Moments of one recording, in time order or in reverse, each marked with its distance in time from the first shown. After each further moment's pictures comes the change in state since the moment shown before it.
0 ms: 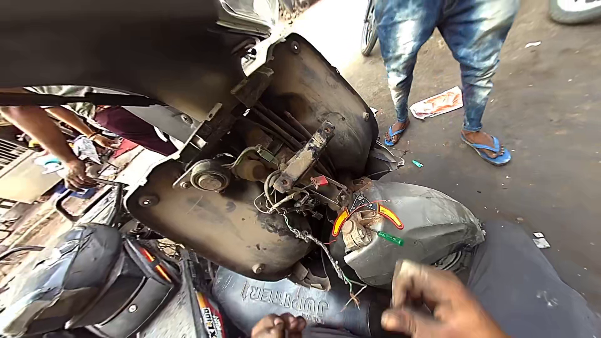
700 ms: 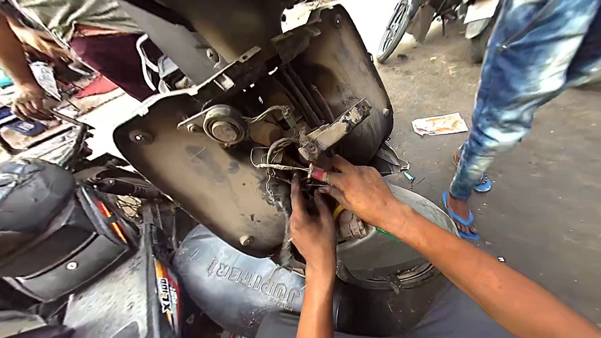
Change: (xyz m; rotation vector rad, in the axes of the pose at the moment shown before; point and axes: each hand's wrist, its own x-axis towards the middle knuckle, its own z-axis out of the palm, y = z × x) left_hand 0.097 -0.113 0.072 1.116 0.161 0.313; right_hand 0.179 0.039 0.009 -1.134 -0.184 -0.424
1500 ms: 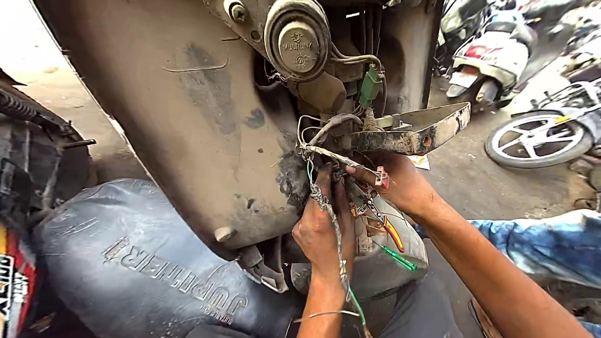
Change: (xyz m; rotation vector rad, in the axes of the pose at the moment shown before) left_hand 0.006 0.008 0.016 -0.124 0.106 -0.131; right_hand 0.042 0.011 -0.014 0.504 -0.188 0.420
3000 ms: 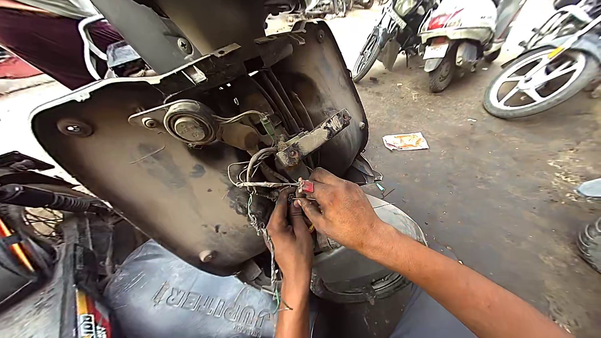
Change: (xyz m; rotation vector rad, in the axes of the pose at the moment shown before) left_hand -0.001 -0.013 -0.014 -0.206 -0.202 0.097; right_hand -0.063 -0.018 0.020 -0.395 0.276 -0.371
